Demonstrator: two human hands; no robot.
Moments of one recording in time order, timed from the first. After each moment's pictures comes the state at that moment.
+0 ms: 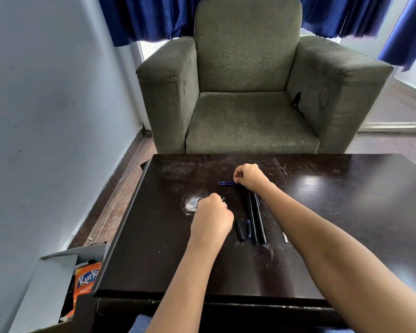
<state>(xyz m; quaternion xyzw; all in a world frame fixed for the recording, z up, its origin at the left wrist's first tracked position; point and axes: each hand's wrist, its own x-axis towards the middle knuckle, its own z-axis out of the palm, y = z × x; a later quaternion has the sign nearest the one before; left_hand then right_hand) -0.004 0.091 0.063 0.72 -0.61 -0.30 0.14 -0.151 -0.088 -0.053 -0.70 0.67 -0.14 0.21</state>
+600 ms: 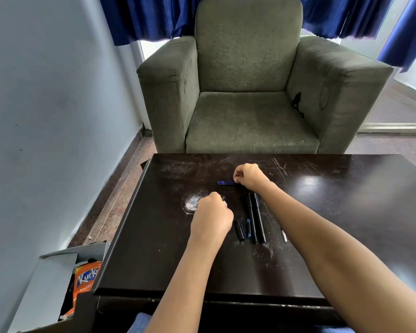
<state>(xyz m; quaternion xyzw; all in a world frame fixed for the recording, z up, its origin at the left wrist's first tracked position) -0.003 0.089 0.062 0.72 -0.61 -0.29 0.14 -0.150 -0.084 -0.047 -0.69 0.67 -0.14 0.23</state>
